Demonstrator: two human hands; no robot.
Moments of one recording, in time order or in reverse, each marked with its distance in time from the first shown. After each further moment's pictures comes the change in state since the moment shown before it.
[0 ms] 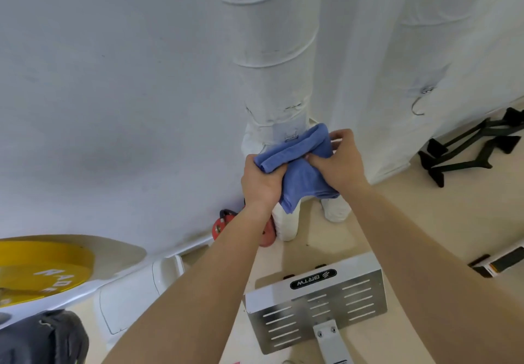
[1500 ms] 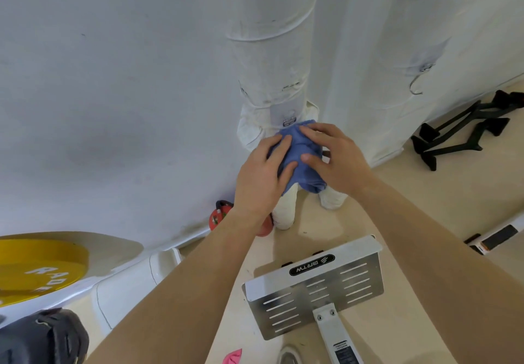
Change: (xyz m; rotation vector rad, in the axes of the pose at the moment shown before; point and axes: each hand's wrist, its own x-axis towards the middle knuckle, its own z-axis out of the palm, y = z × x) left_hand -0.005 -0.029 -0.017 0.522 -0.066 0.918; right_hand -0.017 0.023 -0.006 -0.233 -0.217 -0.462
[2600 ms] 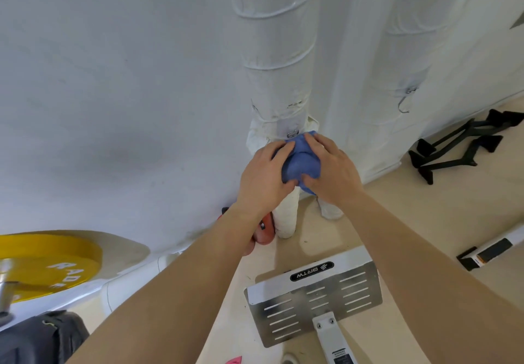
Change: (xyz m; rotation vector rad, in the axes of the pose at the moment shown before) left_hand 0.007 0.018 -0.038 0.031 -0.183 -0.061; right_hand -0.014 -0.025 0.005 -0.345 -0.010 0.081
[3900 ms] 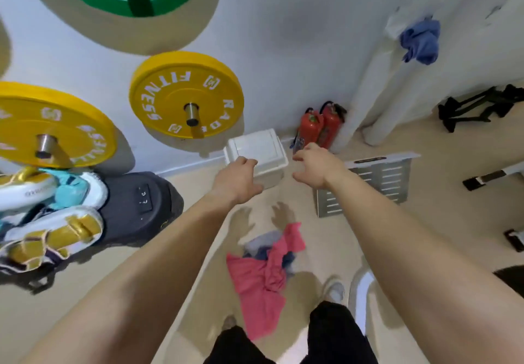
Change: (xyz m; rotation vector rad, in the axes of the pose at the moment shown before) left_hand -0.639 -0.171 -0.353 0.150 -0.527 -0.443; right_hand -0.452 -0.527 0.160 -0.316 -0.578 0.065
